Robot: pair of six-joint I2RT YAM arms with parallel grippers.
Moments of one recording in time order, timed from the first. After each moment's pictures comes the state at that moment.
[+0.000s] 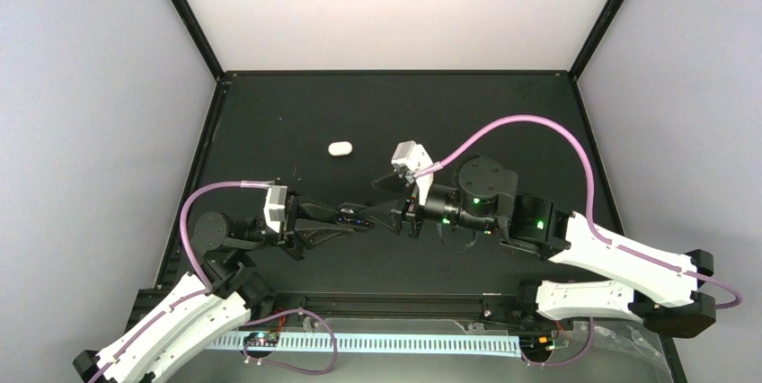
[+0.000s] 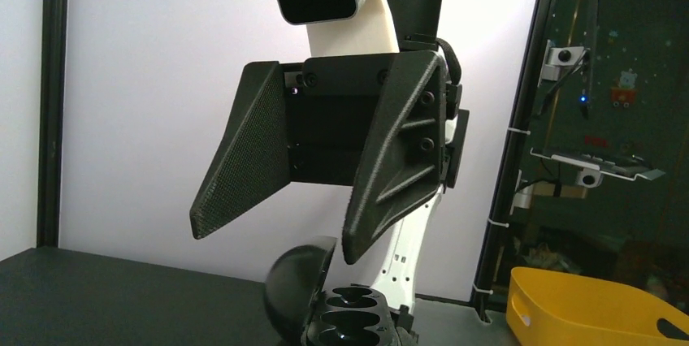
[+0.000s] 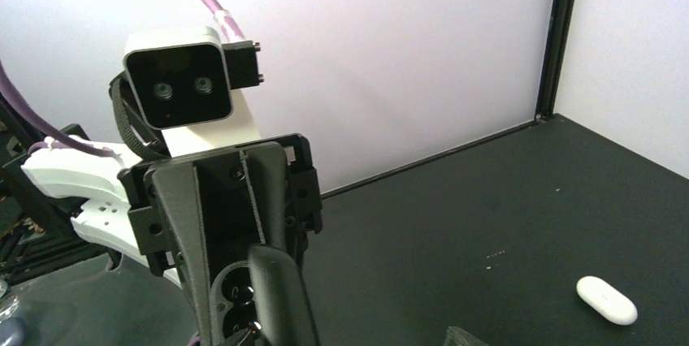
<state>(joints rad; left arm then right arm) -0.71 0.44 0.47 0.39 0.73 -0.46 1.23 1.03 1.20 -0.30 -0.05 0.18</state>
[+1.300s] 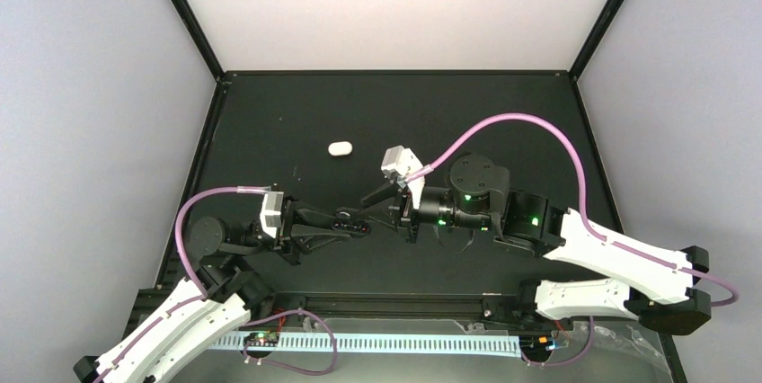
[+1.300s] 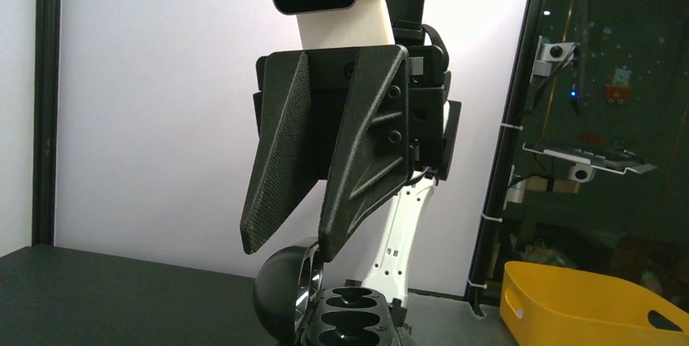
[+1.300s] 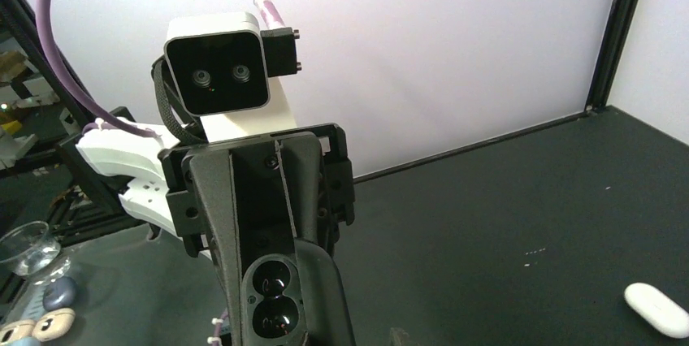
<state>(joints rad) -0.71 0.38 0.46 0.35 0.74 -0.46 1.23 1.07 1.23 -0.34 -0.14 0.17</state>
